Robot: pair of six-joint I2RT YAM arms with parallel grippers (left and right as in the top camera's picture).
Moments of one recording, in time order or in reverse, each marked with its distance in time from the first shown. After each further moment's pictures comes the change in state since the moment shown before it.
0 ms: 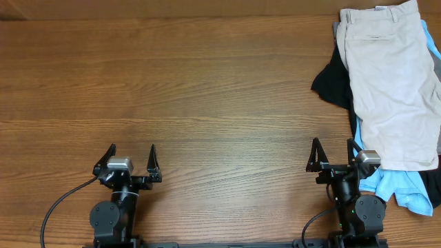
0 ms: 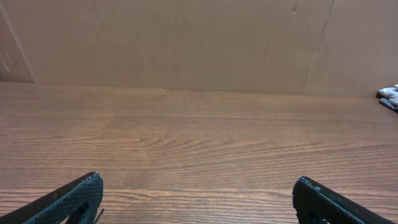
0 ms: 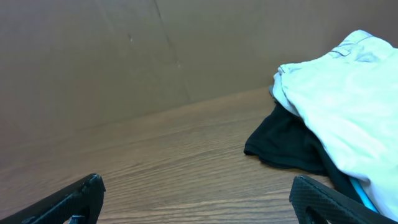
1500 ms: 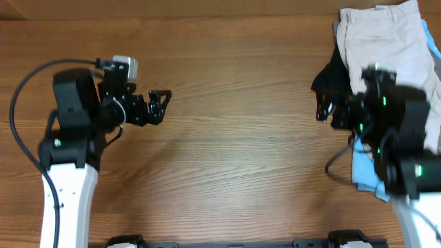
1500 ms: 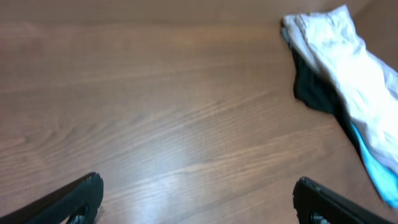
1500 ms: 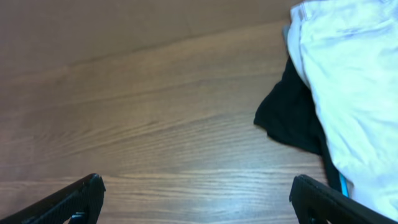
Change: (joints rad) left arm 0.000 1.194 1.173 -0.626 0.405 0.097; right arm -0.002 1.040 1.186 -0.748 -0.092 -0.049
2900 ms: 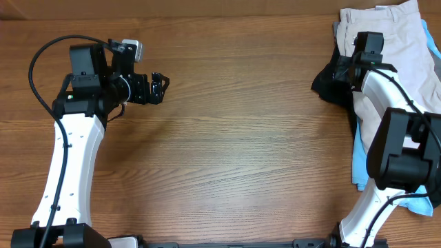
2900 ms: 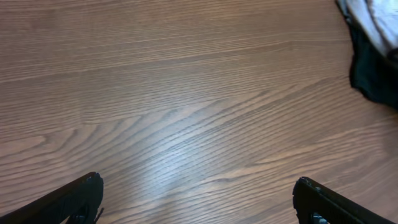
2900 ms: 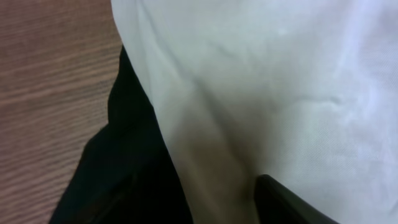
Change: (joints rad) left arm -0.005 0.288 0.104 0.050 -0.092 0.057; right arm -0.215 1.027 0.282 0.417 0.287 -0.109
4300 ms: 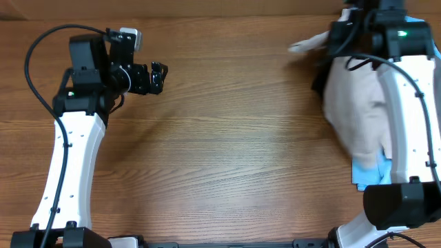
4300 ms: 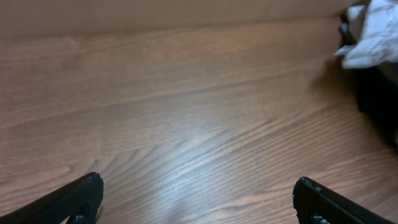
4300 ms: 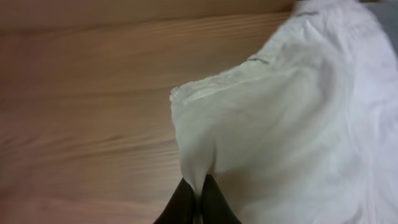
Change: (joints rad) left arm -0.023 0.002 0.080 0.025 -0.057 -0.019; right arm 0.245 -0.298 0.502 -0.757 -0.235 -0.019
